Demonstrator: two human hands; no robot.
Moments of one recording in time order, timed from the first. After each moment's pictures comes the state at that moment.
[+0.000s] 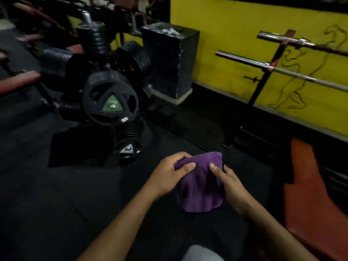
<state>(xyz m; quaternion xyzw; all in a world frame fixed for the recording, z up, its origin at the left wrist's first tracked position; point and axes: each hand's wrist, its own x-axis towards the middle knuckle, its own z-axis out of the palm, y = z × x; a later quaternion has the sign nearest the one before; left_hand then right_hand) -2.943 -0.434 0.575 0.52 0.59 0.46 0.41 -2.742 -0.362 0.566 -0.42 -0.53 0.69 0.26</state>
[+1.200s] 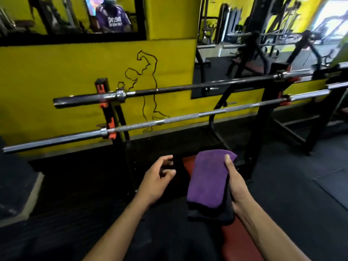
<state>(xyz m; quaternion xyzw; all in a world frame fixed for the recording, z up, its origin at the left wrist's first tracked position) -2.633 0.306 0.568 0.73 0.38 0.29 0.48 -2.433 0.185 0.594 -0.56 -0.08 0.50 0.66</state>
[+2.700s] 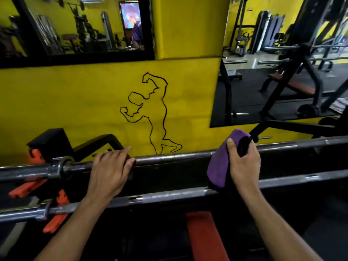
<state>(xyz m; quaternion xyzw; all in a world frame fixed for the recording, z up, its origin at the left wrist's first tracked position) -2.470 0.703 0.609 0.81 0.52 0.21 -0.14 -2.134 0.599 0.648 -0.66 -0.39 0.10 0.63</state>
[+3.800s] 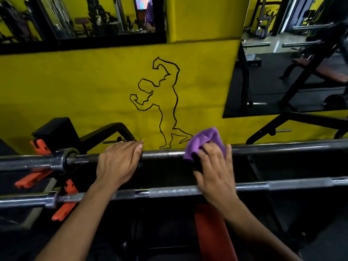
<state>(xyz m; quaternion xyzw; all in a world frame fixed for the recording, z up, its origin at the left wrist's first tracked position) -2.455 0.718 0.614 0.82 0.52 0.19 -0.14 -2.178 0.626 0.574 -0.63 -0.71 -0.15 0.29</state>
